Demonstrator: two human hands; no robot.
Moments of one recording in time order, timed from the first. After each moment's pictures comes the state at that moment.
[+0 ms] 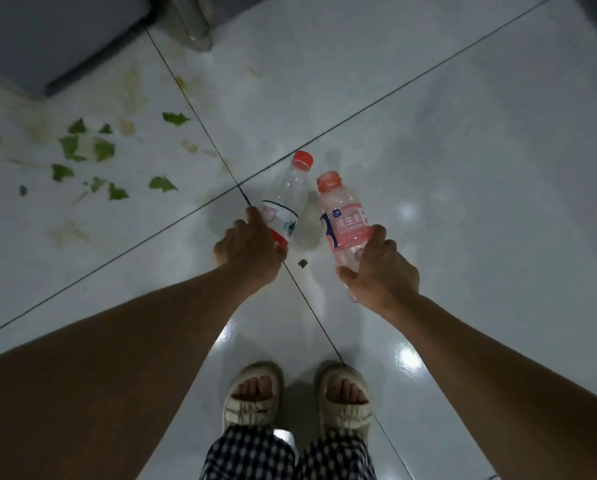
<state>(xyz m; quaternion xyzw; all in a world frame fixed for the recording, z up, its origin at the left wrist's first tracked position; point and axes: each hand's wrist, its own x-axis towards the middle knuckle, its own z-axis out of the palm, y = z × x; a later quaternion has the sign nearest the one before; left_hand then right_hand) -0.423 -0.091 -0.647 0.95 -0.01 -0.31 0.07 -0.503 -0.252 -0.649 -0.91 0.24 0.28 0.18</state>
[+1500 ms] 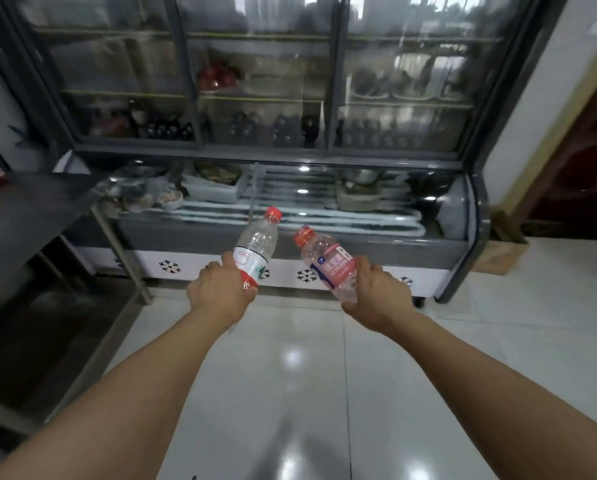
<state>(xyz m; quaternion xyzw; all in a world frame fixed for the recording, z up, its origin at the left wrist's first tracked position) -0.657 -0.277 0.089 0.87 -0.49 -0.01 0.08 -0.886 -0.351 0.085 -0.83 0.55 -0.07 0.05</state>
